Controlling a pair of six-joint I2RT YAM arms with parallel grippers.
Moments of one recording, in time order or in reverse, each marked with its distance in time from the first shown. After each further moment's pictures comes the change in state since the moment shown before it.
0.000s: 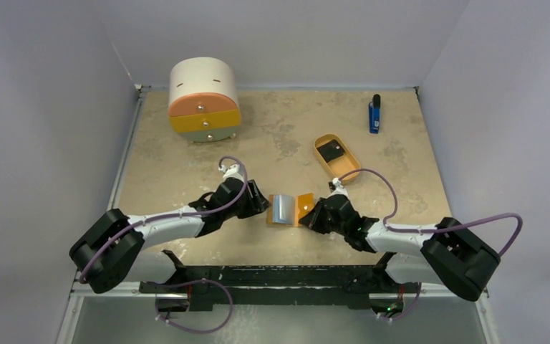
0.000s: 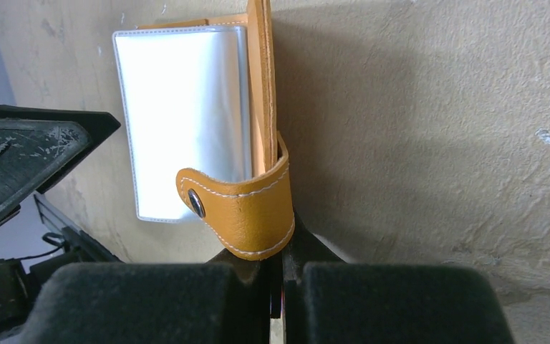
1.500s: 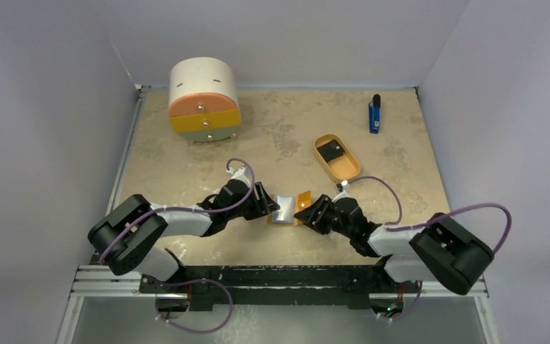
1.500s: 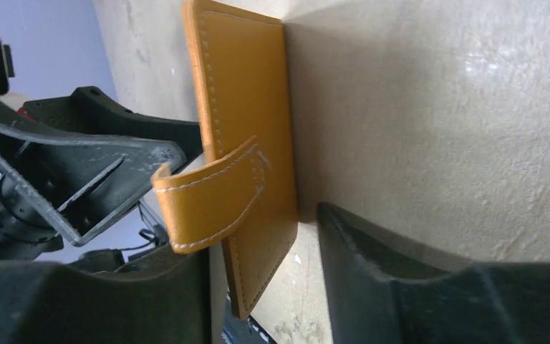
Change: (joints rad) left arm 0.008 0.173 -0.042 0.286 0.150 -0.023; right arm -0.088 0.106 -0.148 0.397 -0.125 0.181
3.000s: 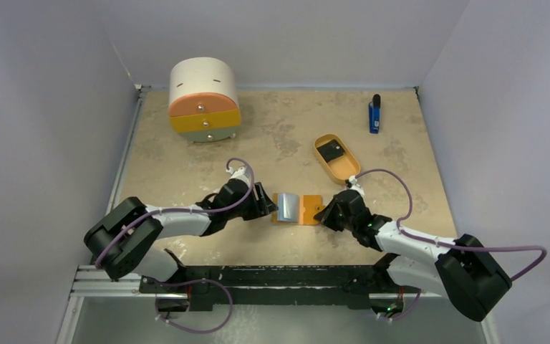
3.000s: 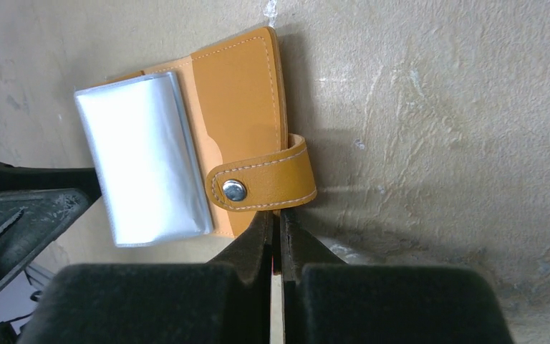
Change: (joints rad) left arm 0.000 -0.042 0.014 -0.098 -0.022 0.026; right arm -0.060 -0.243 0.146 -0.622 0.153 -0.196
